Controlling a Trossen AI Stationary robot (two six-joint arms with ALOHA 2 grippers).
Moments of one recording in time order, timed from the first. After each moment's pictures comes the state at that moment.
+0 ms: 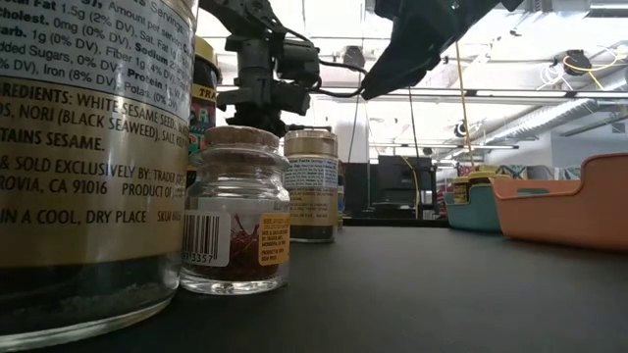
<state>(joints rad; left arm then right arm) 0.38 1.90 1.59 -1.14 0.08 0.56 0.02 1.38 1.02 -0.31 0.19 0.01</state>
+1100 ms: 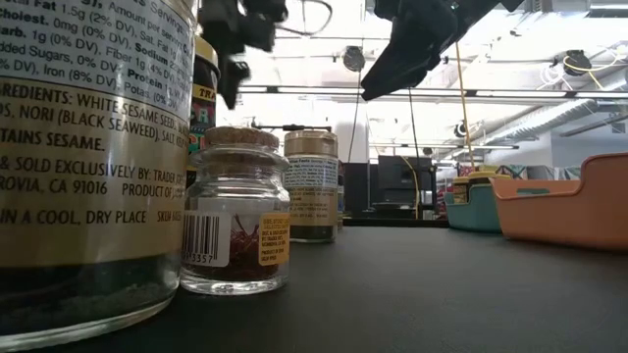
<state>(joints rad) 0.35 1.65 1.68 -1.44 0.08 0.32 0.01 1.38 1.02 -0.31 0.19 0.03</state>
